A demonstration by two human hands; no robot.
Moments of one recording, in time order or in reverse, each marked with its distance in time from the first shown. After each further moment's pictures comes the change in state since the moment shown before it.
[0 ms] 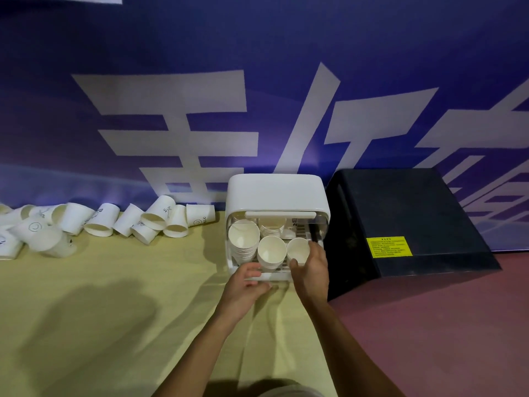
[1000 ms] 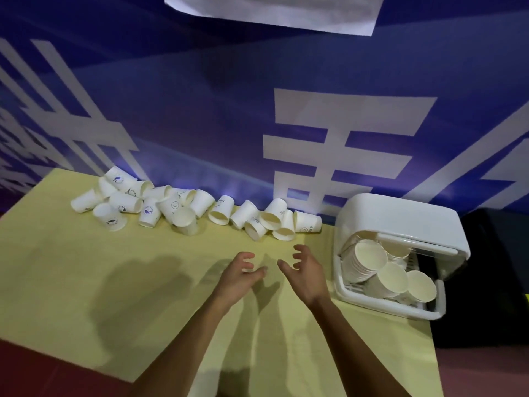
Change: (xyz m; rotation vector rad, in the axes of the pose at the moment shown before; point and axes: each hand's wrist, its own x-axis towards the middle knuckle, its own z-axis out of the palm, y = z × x) left_hand -0.026 -0.033 -0.261 0.021 0.269 -0.070; right_hand -0.092 -0.196 0.154 0.087 -0.476 -0.155
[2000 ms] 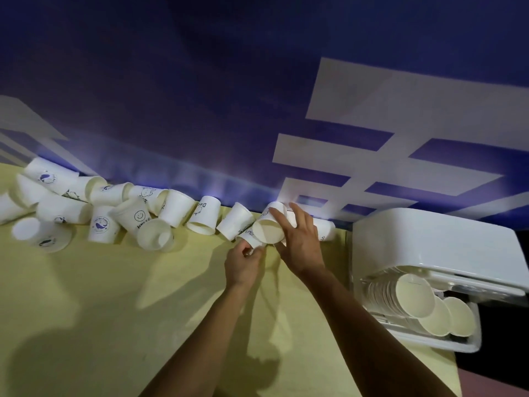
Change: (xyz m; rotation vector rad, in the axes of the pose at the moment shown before) left_hand 0.176 -0.013 0.022 -0.043 0.223 -0.060; right_hand 0.163 -0.024 0.049 -0.610 0.065 -0.314
